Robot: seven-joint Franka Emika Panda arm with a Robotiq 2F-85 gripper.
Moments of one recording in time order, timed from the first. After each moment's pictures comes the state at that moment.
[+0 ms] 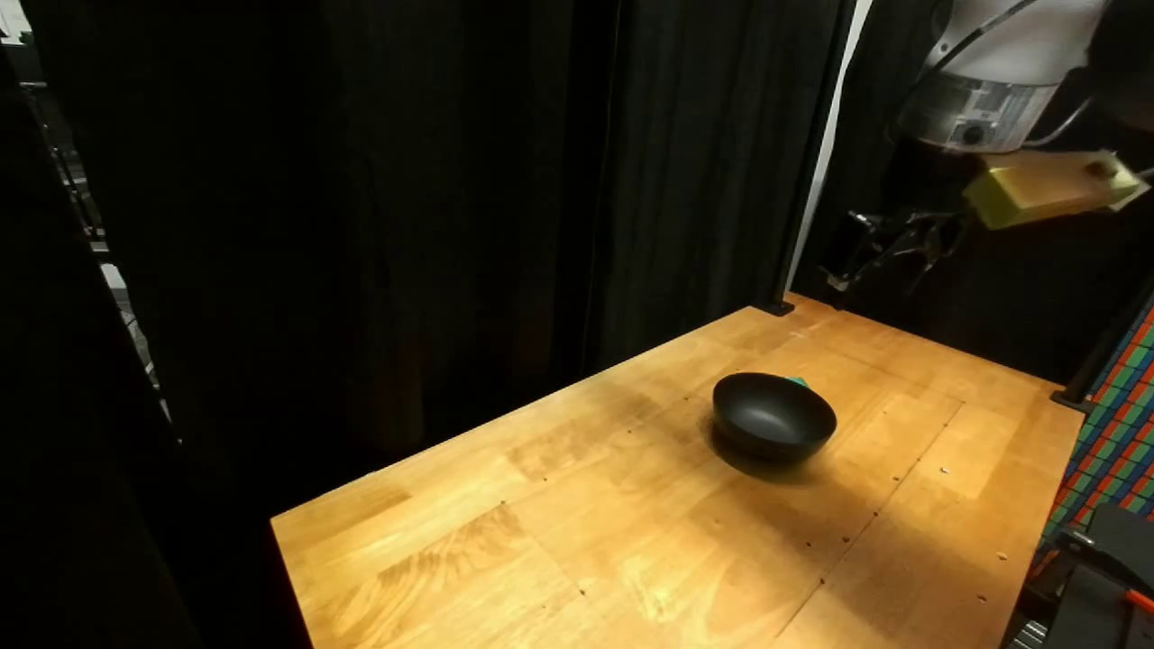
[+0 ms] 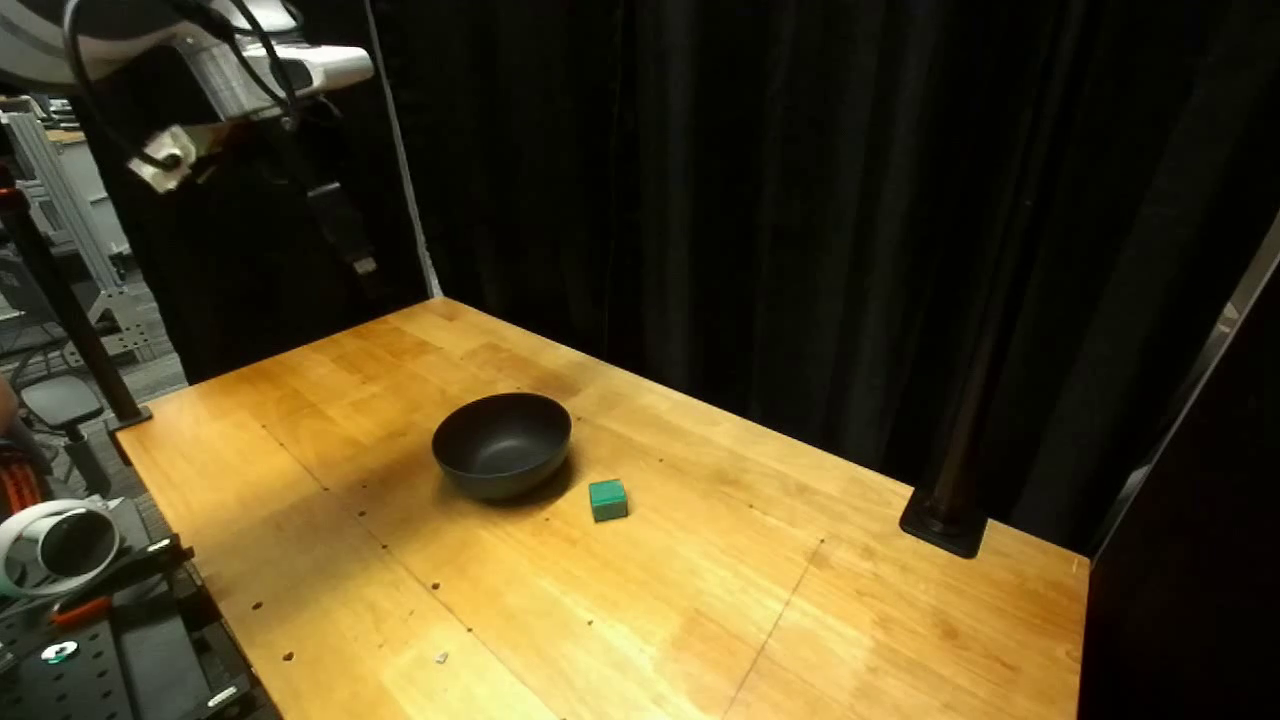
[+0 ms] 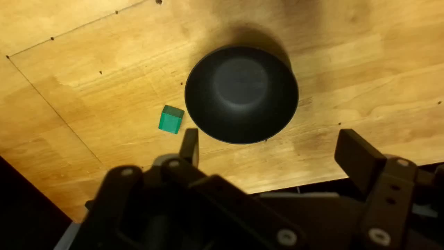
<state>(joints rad) -0.07 -0.32 0.24 -2.55 -0.17 2.40 0.55</state>
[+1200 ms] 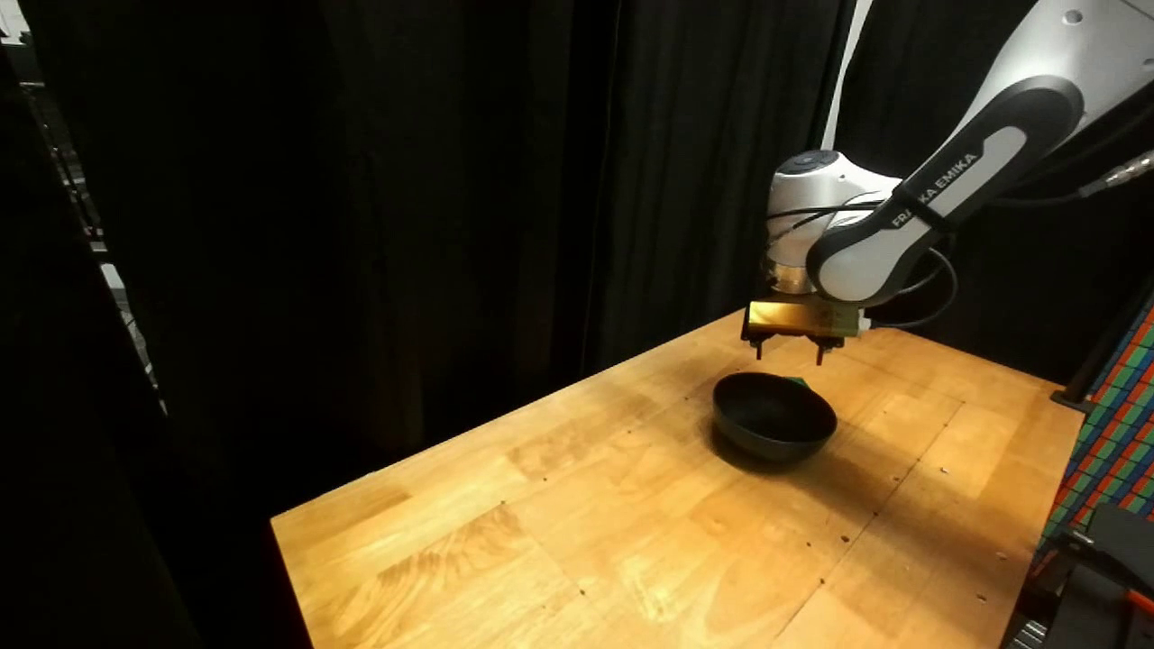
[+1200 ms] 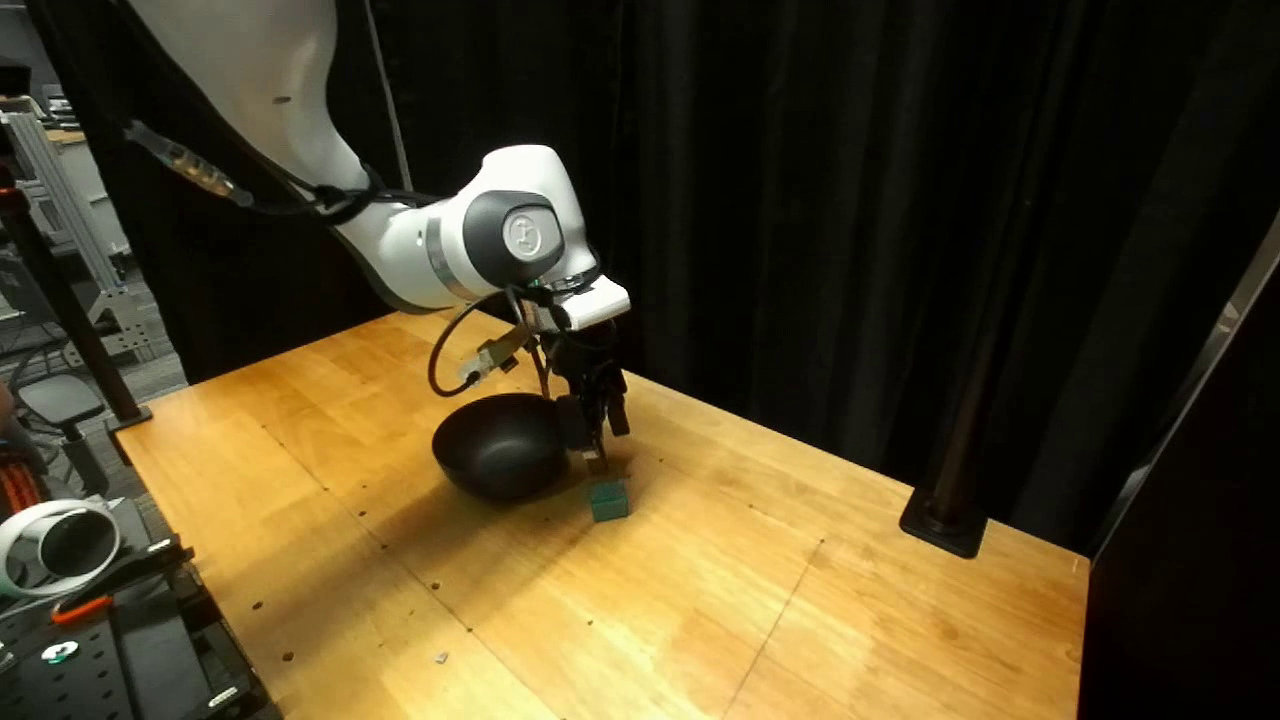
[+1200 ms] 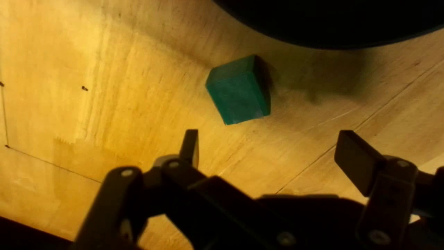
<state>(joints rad) 0.00 0.56 -0.14 -1.98 -0.47 2.56 1.27</state>
